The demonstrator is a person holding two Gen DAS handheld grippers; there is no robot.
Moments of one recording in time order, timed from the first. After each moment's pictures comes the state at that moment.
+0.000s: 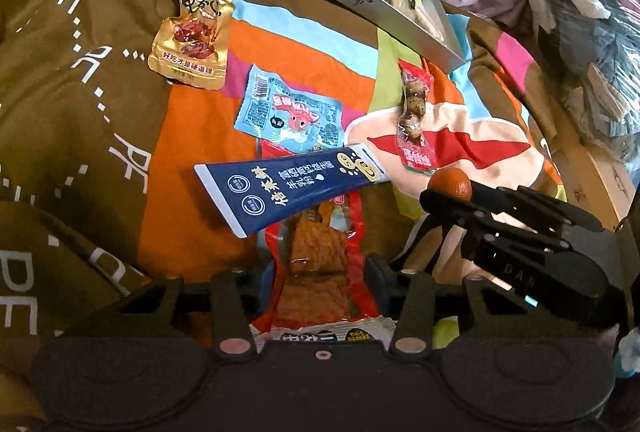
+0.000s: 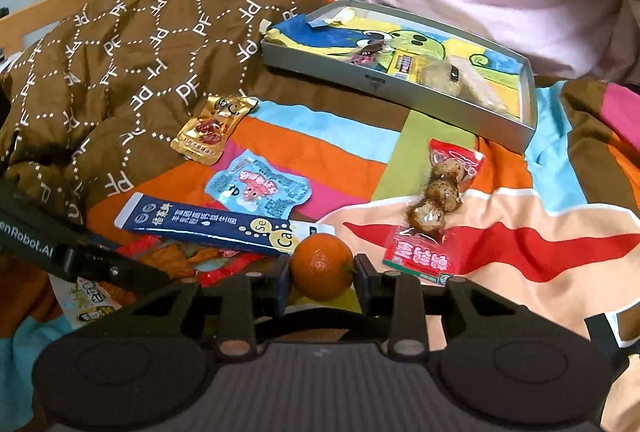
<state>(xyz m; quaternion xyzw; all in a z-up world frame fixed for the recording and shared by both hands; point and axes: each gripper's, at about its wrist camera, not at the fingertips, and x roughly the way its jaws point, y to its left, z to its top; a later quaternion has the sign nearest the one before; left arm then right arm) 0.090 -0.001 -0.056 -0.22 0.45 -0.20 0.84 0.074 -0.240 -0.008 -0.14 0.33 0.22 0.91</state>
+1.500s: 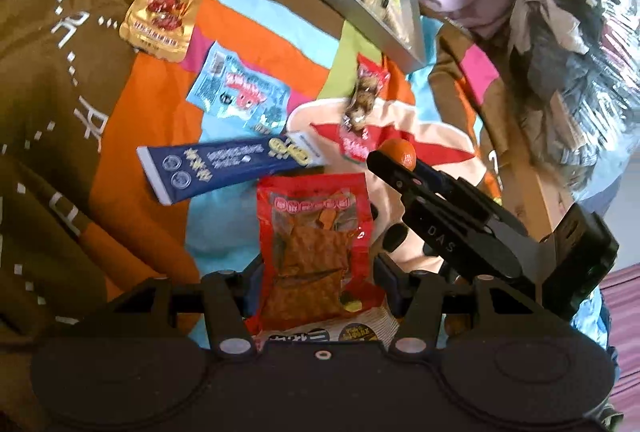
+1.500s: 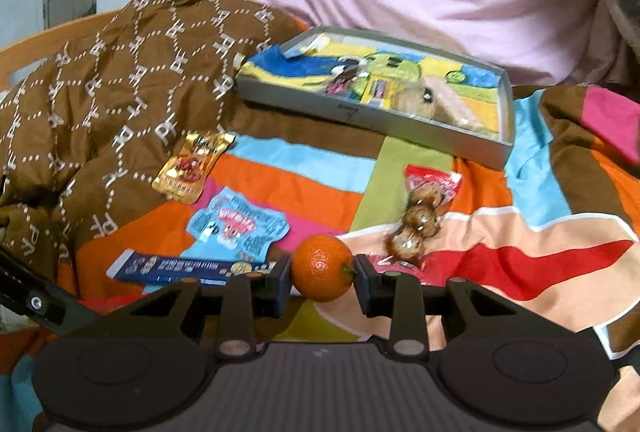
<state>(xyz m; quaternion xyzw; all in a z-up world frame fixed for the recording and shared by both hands) 0.080 -0.003 -0.028 -0.32 0.48 -0.23 0.79 0.084 -0.255 0.006 -0.10 0.29 0.20 0.93</state>
